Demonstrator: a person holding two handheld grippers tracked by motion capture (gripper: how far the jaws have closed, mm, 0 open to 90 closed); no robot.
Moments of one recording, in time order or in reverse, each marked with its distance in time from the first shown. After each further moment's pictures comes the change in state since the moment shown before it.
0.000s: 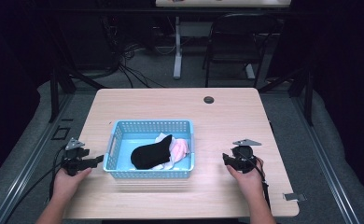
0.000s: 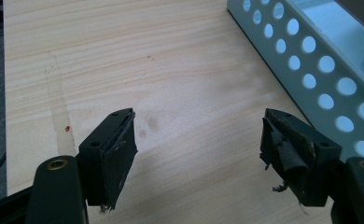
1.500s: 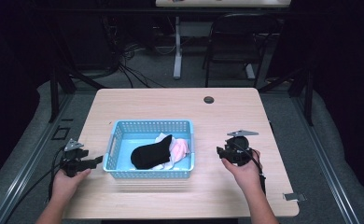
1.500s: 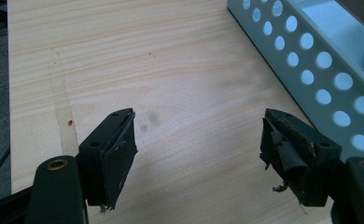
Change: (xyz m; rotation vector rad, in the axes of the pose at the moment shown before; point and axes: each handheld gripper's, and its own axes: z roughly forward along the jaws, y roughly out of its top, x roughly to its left) left arm -0.001 -0.003 -0.004 0.002 0.002 0.000; right arm 0.028 0.040 -0.031 0.017 0.080 -0.008
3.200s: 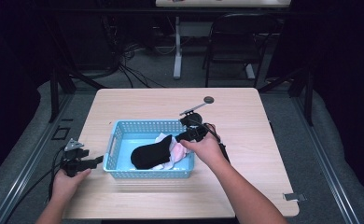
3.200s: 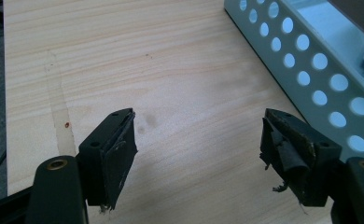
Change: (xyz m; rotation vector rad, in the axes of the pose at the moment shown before) left arm 0.000 0.001 0.000 -0.007 -0.007 -0.002; right arm 0.102 0.090 0.049 0.221 0.195 -0.131
